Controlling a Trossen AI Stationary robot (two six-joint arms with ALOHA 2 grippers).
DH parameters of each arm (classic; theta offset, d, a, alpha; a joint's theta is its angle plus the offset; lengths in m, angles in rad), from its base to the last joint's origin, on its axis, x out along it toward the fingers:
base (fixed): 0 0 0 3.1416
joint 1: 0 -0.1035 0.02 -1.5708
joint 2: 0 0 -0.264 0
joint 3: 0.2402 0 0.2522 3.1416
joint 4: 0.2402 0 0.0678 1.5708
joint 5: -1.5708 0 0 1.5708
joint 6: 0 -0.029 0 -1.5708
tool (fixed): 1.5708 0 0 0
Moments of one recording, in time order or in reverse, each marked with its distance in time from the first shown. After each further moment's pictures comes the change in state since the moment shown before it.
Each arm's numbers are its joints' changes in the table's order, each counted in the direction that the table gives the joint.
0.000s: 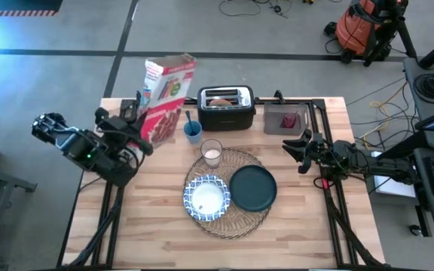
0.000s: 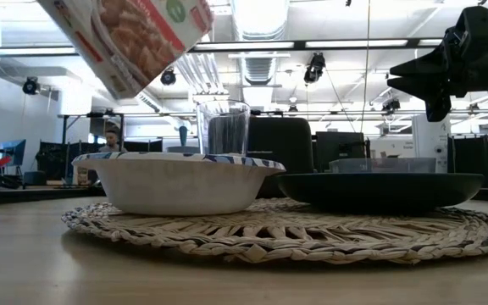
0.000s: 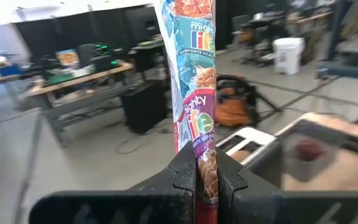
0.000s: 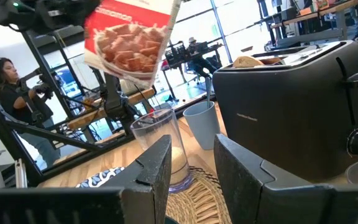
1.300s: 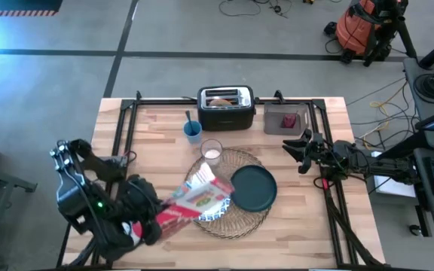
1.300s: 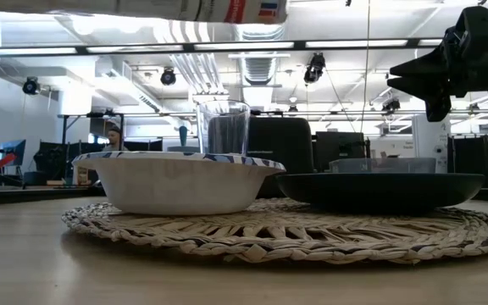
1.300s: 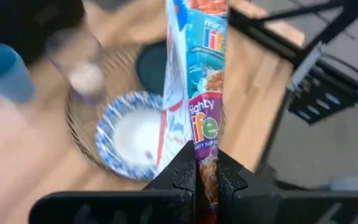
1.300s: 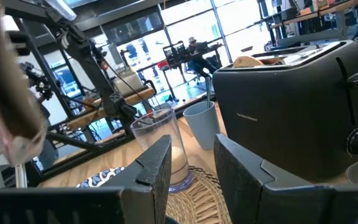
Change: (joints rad) left arm 0.312 -0.533 0.614 0.050 -0.754 0.288; right arm 0.000 0.000 0.000 0.000 0.000 0.000
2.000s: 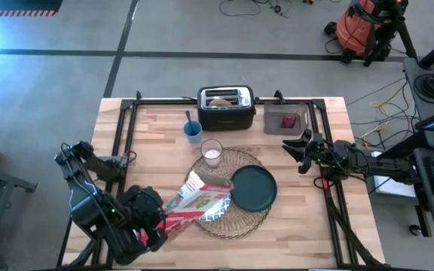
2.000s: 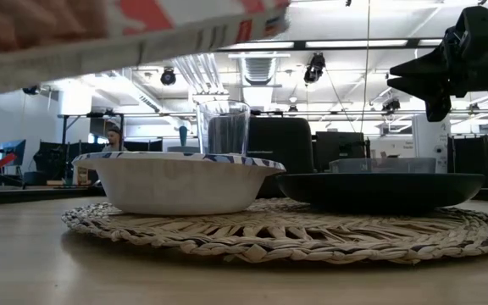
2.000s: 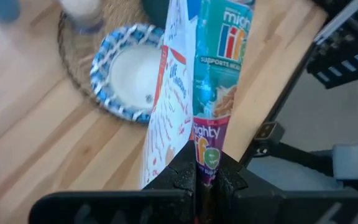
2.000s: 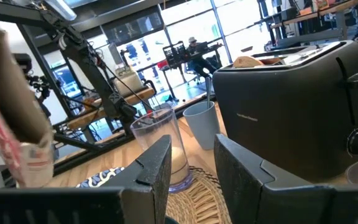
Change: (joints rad) left arm -0.009 -0.018 -0.088 0.002 -0.213 0.152; right arm 0.000 0.000 0.000 0.000 0.000 0.000
